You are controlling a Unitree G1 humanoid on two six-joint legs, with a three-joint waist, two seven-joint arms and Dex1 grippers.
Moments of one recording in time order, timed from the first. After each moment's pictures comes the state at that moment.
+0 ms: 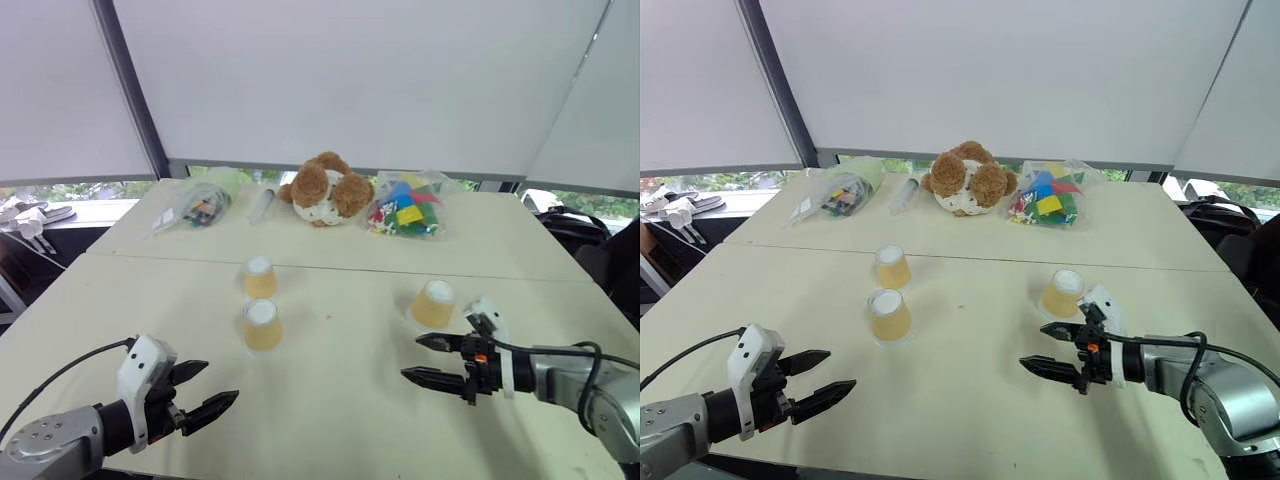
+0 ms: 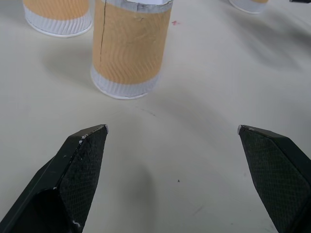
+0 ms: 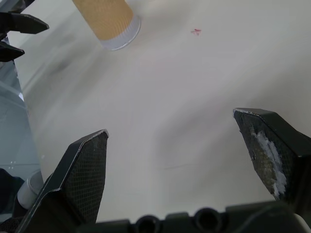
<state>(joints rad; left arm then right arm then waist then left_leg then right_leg) 0.30 0.73 0.38 -0.64 -0.73 0.72 -0.69 -0.13 -0.85 -0.13 -0.35 0.67 0.80 0.93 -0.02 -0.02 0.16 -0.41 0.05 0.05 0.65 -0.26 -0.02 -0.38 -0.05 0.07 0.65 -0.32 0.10</state>
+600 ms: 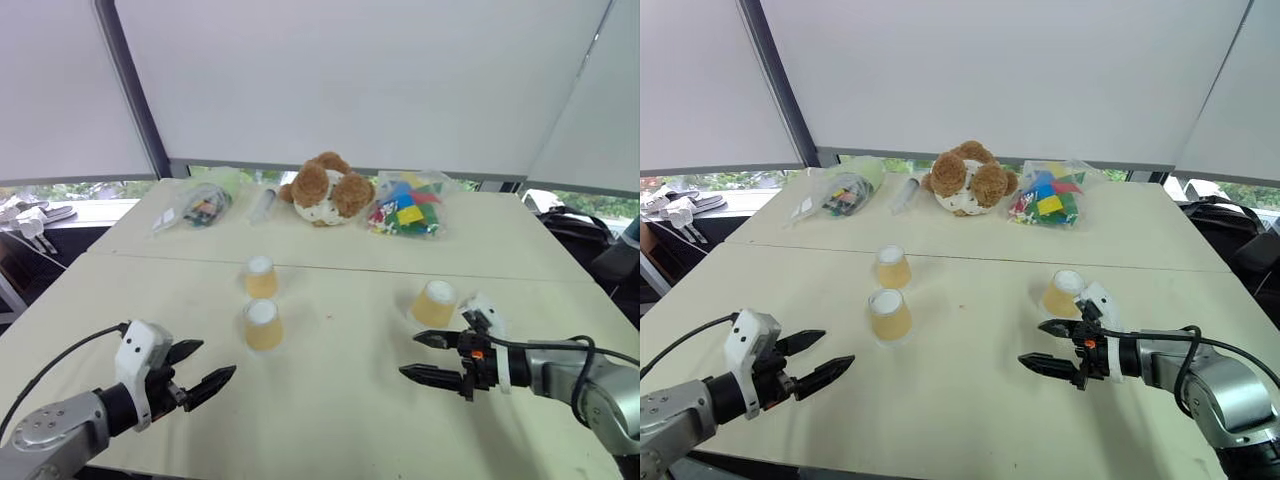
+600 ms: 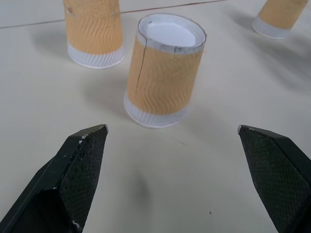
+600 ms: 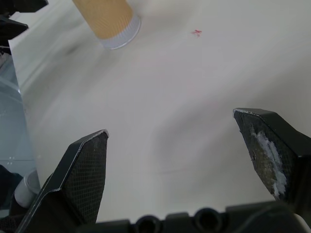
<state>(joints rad) 0.23 0.69 0.39 -0.61 -0.72 0.68 -0.64 -0.18 -0.85 -0.11 -0.31 0.64 0.80 0.95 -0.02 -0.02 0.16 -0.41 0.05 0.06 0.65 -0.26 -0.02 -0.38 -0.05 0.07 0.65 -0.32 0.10</state>
